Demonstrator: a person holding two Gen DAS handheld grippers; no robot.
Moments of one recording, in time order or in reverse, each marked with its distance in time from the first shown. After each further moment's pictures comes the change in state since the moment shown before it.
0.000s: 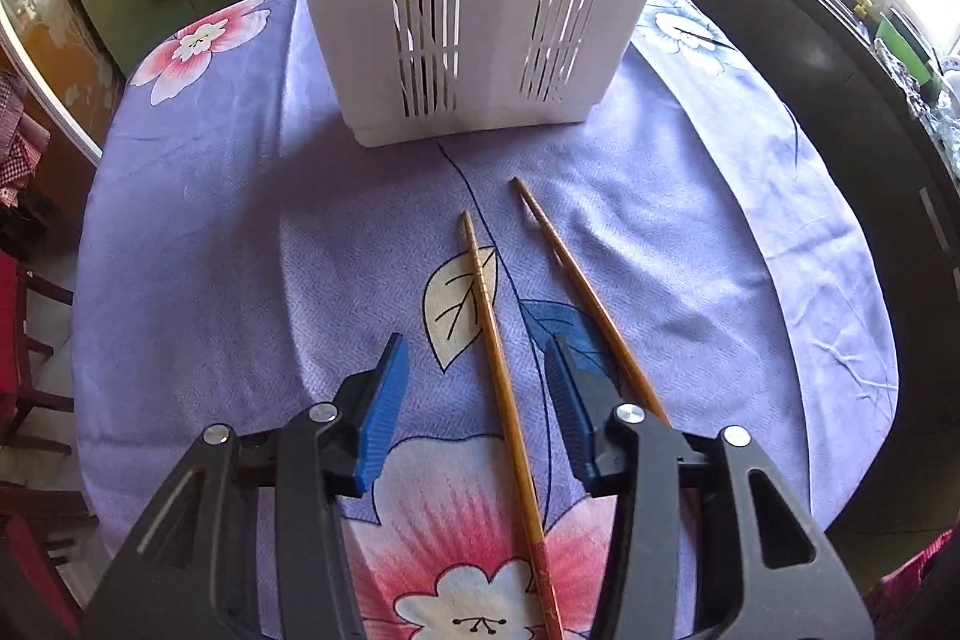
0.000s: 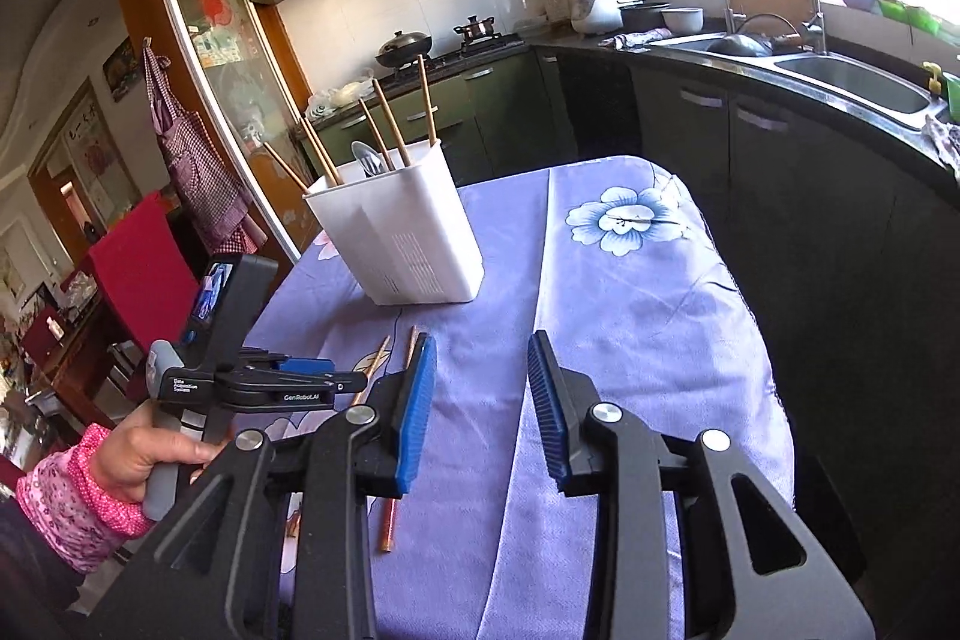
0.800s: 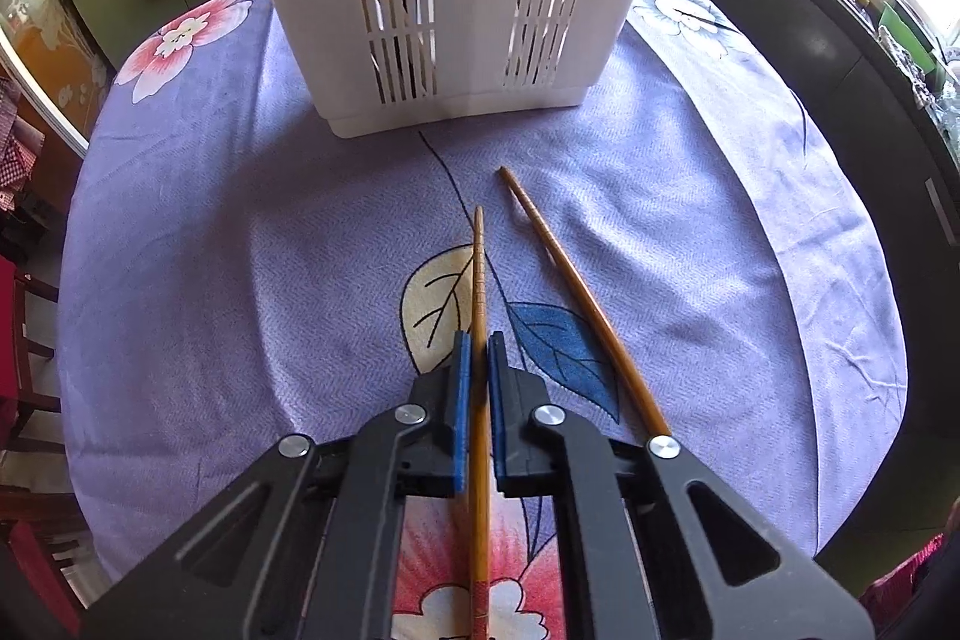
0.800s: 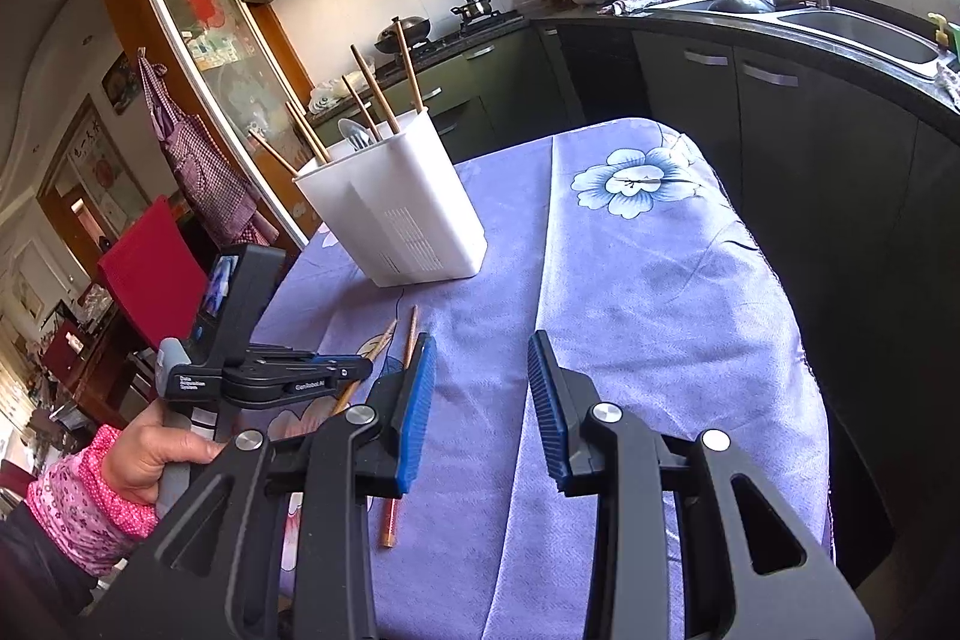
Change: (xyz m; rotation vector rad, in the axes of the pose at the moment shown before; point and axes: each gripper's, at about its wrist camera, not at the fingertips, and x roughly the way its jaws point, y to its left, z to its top) left arm 0.008 -0.006 0.004 0.018 0.018 -0.005; right arm 0.023 -0.003 -0.001 0.048 0.059 0.037
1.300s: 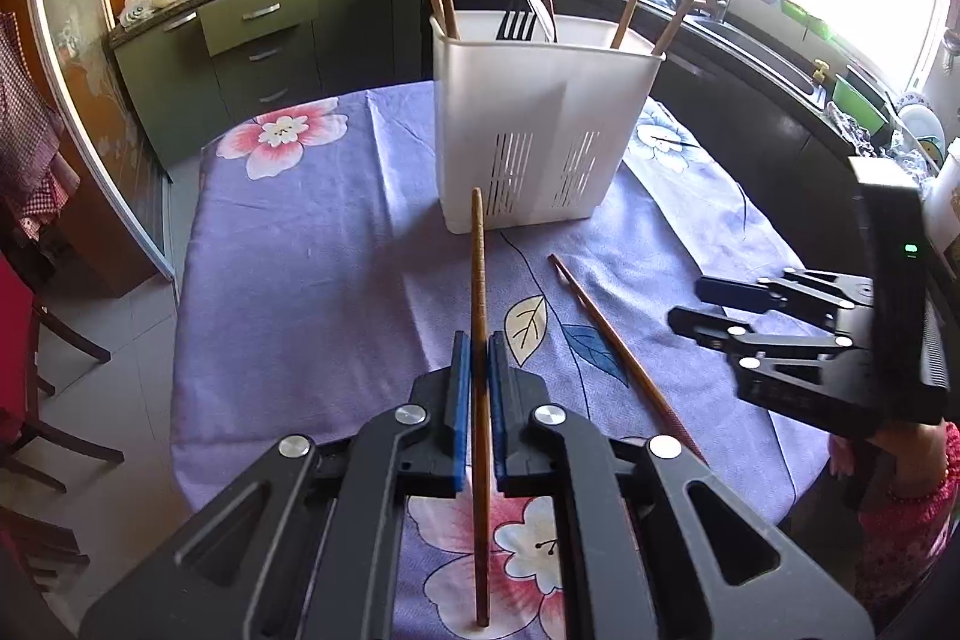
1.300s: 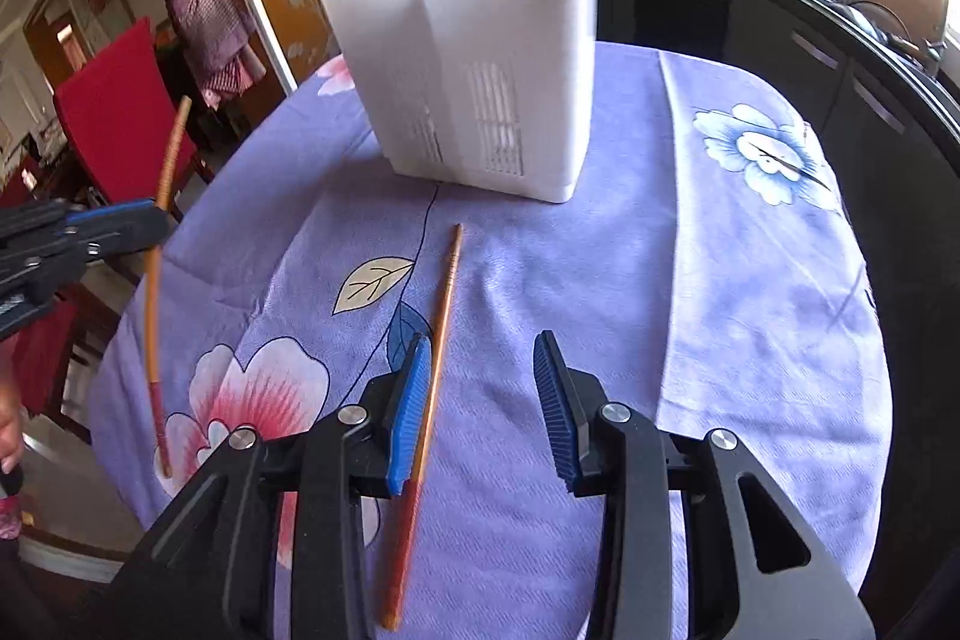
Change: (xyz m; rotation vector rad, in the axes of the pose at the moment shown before) left arm -0.114 0.050 -0.043 -0.003 -0.282 -0.011; right arm 0.159 0.084 0.001 -0.288 0.318 -0.104
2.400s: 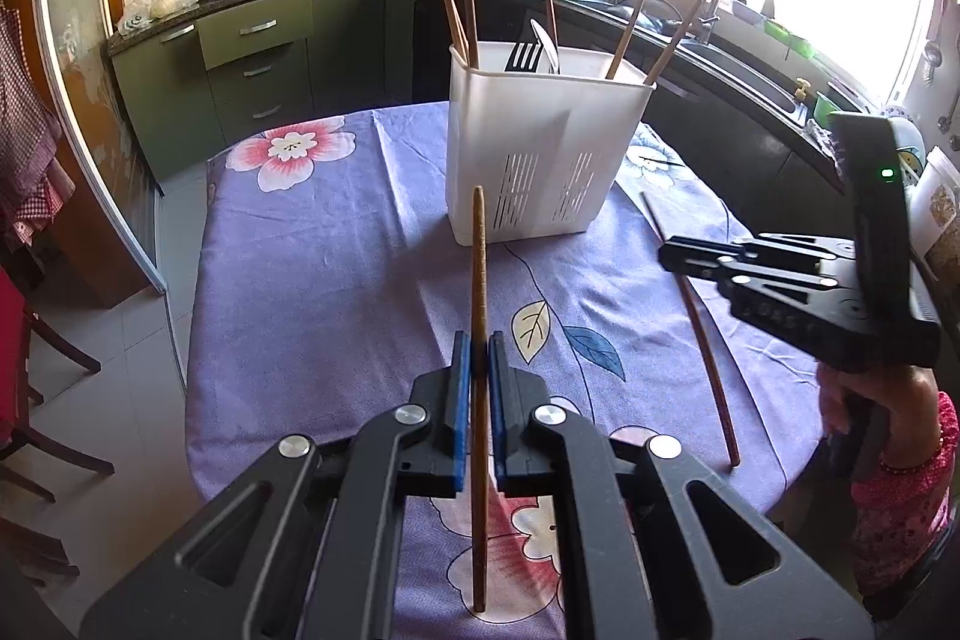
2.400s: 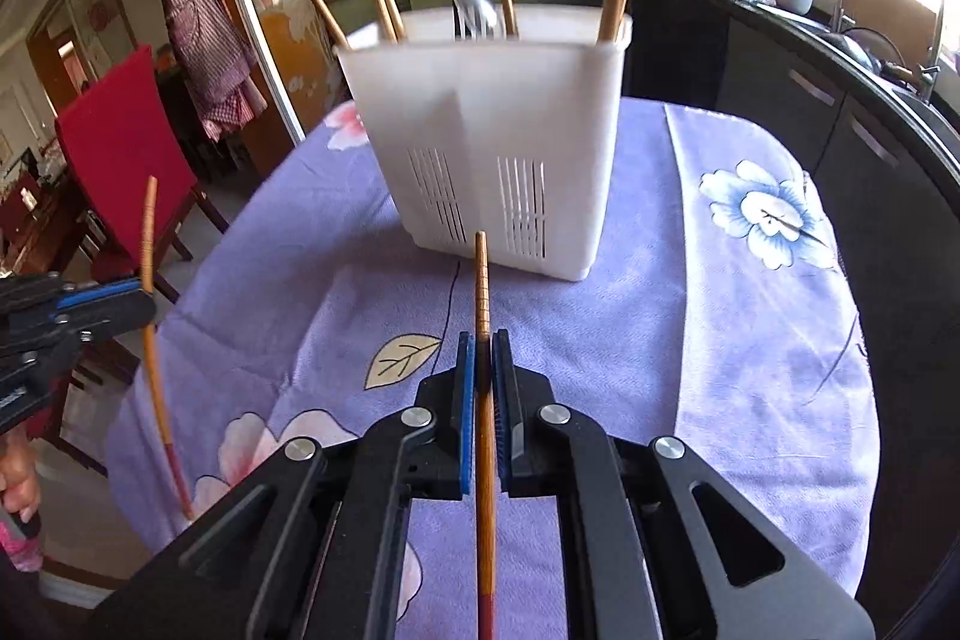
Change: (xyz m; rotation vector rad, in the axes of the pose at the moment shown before) left arm -0.021 0.019 -0.007 -0.002 -0.049 -0.044; right arm -0.032 0.013 0.021 0.032 -0.127 0.009
